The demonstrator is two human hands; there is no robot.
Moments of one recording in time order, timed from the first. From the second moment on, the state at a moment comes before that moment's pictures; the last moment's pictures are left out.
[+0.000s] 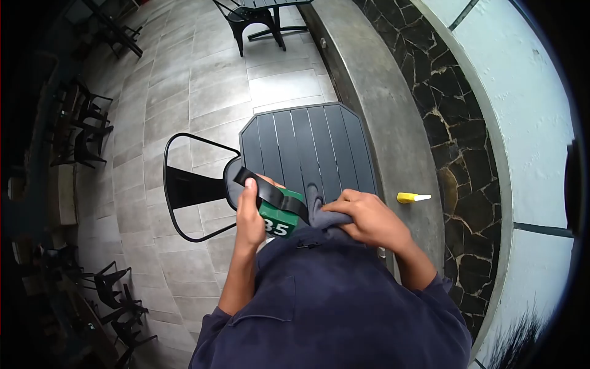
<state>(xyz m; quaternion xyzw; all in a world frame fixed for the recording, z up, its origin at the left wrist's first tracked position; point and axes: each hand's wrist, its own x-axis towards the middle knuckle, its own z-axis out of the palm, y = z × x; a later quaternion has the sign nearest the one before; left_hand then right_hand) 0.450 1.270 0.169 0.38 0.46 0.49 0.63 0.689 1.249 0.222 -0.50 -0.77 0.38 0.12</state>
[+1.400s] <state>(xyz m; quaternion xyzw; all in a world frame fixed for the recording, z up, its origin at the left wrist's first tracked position) 0.435 1.245 0.138 0.68 0.38 0.22 0.59 0.655 1.283 0.226 -0.34 -0.75 0.48 0.31</state>
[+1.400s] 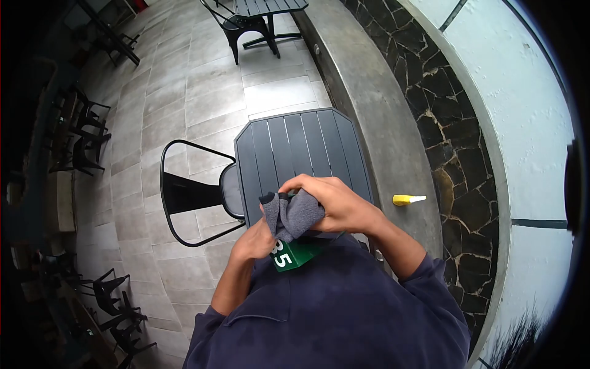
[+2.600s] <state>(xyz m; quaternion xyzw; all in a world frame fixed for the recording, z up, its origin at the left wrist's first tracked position) 0.483 1.270 0.141 0.34 0.43 0.37 0.75 0.640 1.249 0.195 -0.40 -0.79 0.19 0.42</state>
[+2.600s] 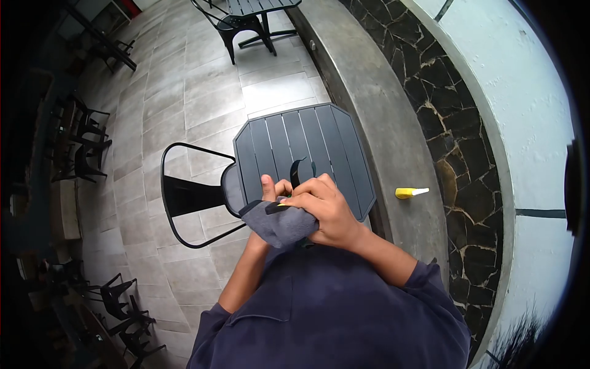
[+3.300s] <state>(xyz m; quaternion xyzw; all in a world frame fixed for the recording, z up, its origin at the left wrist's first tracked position) 0.500 1.281 0.151 0.17 0.37 0.43 0.81 0.680 1.223 0.181 -0.47 -0.61 0.30 0.56</state>
